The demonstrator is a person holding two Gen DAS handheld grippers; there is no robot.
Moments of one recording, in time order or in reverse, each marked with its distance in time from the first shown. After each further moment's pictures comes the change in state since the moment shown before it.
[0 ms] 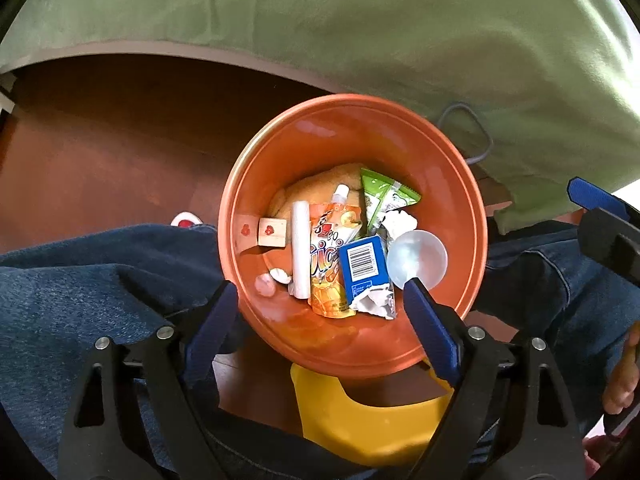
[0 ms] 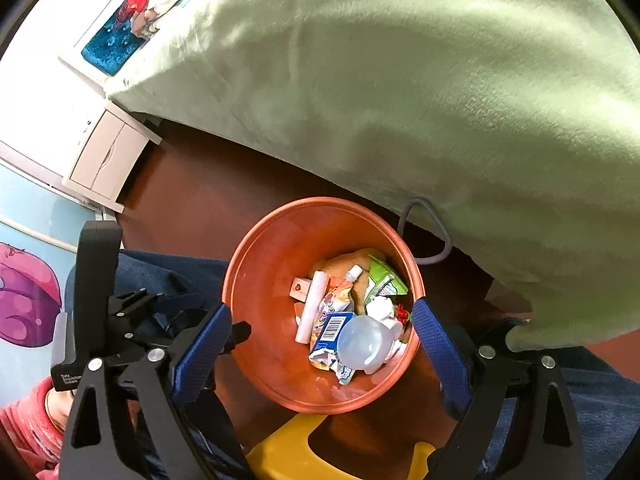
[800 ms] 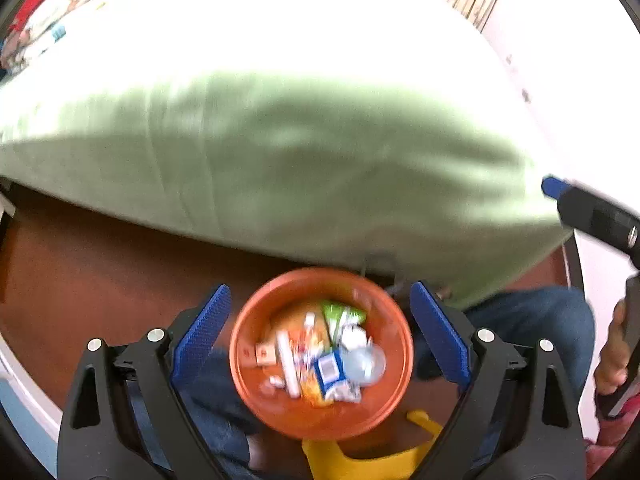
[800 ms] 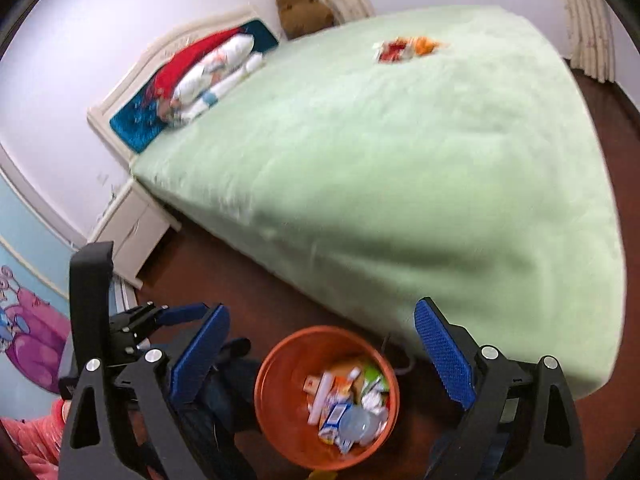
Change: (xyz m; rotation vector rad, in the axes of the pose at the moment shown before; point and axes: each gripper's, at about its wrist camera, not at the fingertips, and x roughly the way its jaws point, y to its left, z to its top) left arm -0.132 -0.051 0.075 0.174 -0.344 -0.032; right arm -0.129 -0.003 0.057 0.004 -0.358 0.036
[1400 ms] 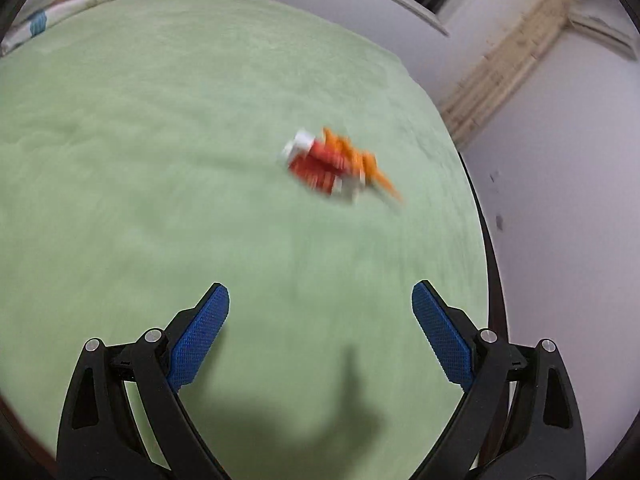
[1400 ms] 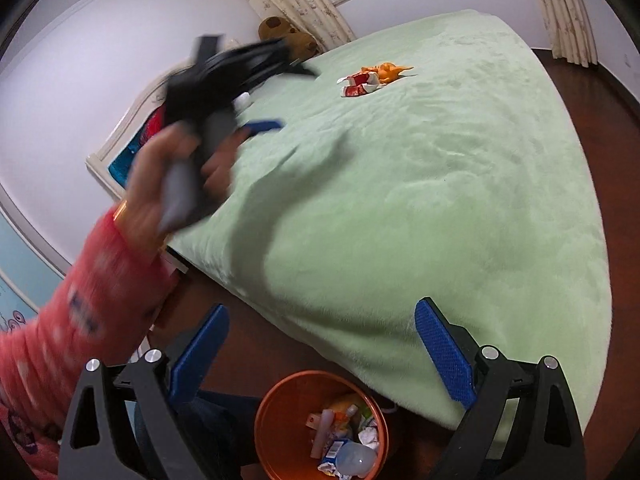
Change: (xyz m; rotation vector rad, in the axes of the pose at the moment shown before) left arm 0.081 -0.010 0.320 -0.260 -0.183 -0.194; right arm 0.001 -0.050 0.028 0.093 -0.091 0.057
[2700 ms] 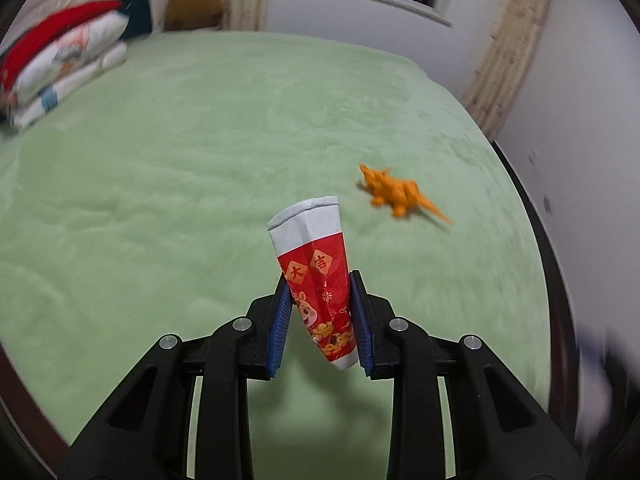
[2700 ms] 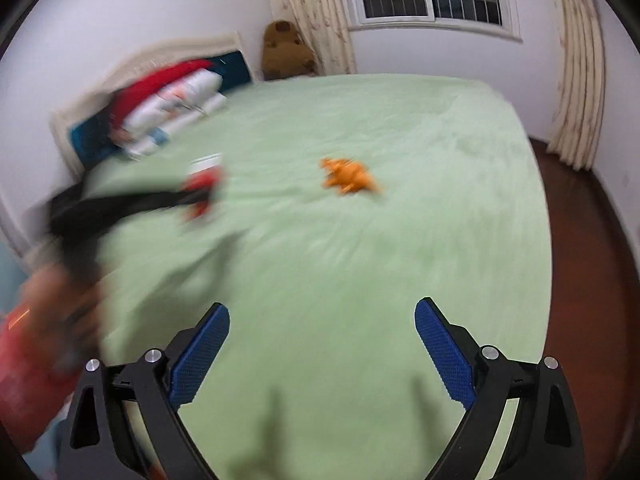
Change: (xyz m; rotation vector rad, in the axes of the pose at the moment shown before) left arm -0.033 0.012 -0.009 0.239 -0.083 0.205; right arm 0.062 -0.024 0.191 -0.288 -0.045 -0.288
